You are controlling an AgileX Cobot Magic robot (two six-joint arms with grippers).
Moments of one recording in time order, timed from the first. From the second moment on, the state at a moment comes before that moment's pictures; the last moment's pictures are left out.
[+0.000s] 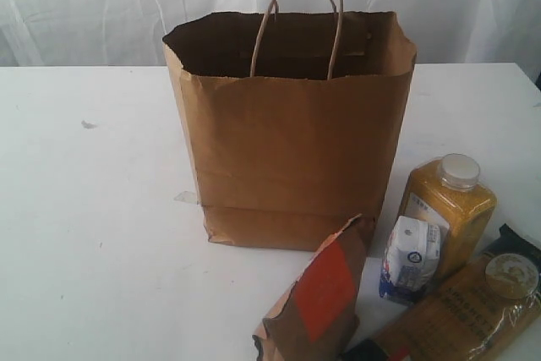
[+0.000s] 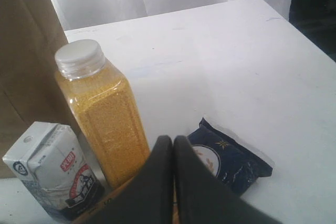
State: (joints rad) left arm -0.53 0.10 -0.10 -0.41 0.17 0.16; right arm 0.05 0.01 -0.01 -0.07 0.34 0.21
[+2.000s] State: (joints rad) left arm -0.36 0.00 0.02 -0.39 0.26 0.15; right arm 0.05 0.01 -0.01 -0.07 0.34 0.21
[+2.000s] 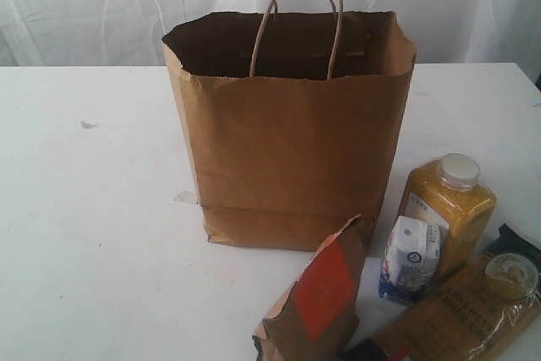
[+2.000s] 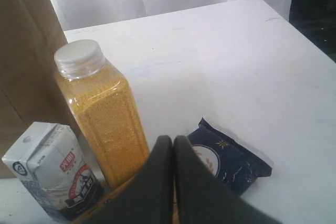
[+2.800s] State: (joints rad) left arm -0.36 0.00 0.02 -0.39 0.26 0.15; right arm 0.05 0.01 0.00 0.18 -0.26 0.52
